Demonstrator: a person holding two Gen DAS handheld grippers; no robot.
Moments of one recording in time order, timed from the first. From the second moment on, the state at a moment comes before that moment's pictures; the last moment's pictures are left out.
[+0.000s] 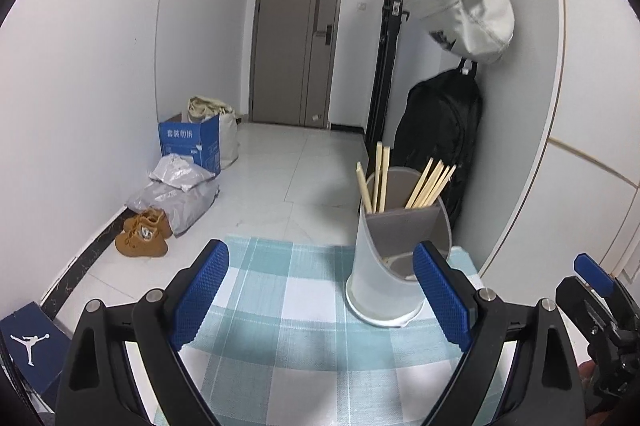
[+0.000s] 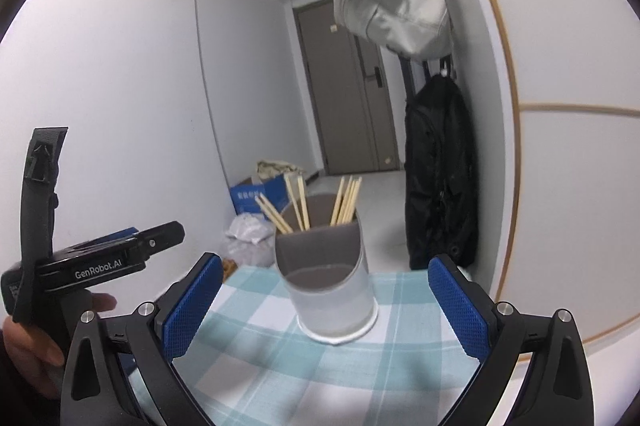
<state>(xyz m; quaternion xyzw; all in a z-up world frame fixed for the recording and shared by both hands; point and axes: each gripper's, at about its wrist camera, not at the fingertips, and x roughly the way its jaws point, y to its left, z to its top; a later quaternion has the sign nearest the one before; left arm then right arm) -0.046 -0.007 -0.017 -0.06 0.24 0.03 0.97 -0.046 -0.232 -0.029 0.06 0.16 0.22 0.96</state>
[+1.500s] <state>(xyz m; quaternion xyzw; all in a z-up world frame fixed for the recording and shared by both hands) -0.041 -0.005 -0.023 -0.07 0.27 0.04 0.96 -0.040 -0.224 -0.040 0.05 0.17 0.23 0.96</state>
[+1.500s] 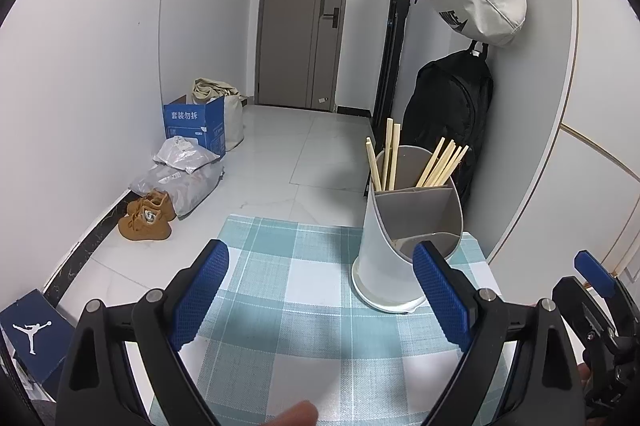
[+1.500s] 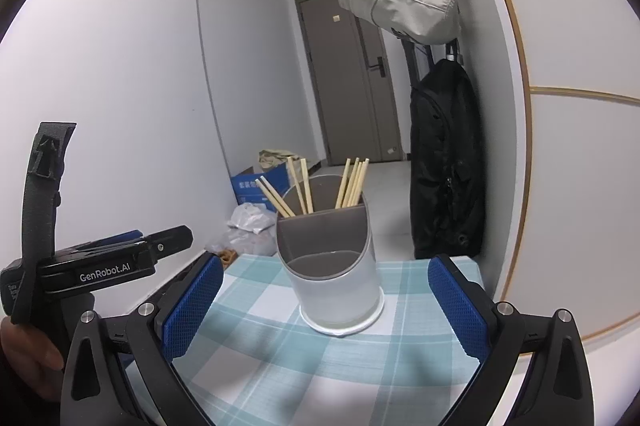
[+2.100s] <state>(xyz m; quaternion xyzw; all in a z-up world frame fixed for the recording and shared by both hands) -0.044 -0.007 -0.023 -0.06 0.26 0.04 0.96 -0.041 -0.222 -0.039 0.05 0.17 0.23 0.96</state>
